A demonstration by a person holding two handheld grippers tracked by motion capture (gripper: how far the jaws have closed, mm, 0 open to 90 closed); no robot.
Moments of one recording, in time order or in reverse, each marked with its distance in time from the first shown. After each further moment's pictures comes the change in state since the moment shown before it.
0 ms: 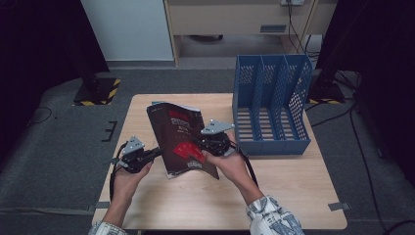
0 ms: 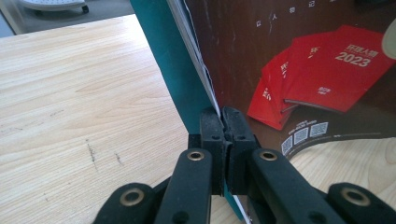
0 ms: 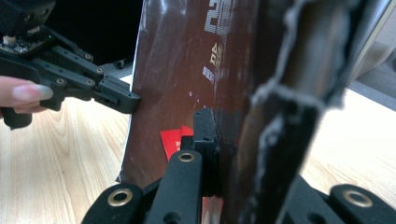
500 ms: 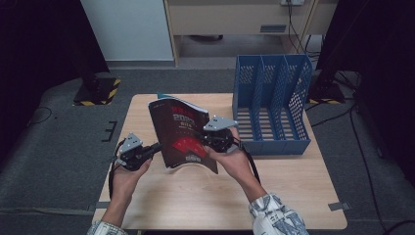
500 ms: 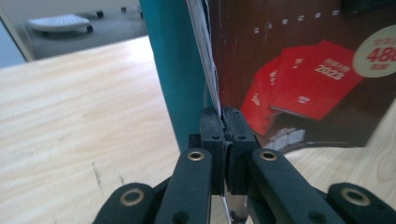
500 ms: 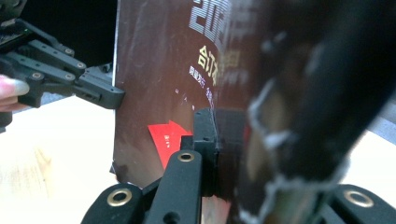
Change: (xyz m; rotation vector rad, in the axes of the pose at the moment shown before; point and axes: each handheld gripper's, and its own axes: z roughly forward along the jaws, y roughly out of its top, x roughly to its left) left arm -0.006 0.015 -0.004 -0.060 0.031 0.038; right arm -0.007 0.014 -0.011 -0.024 -0.057 -0.037
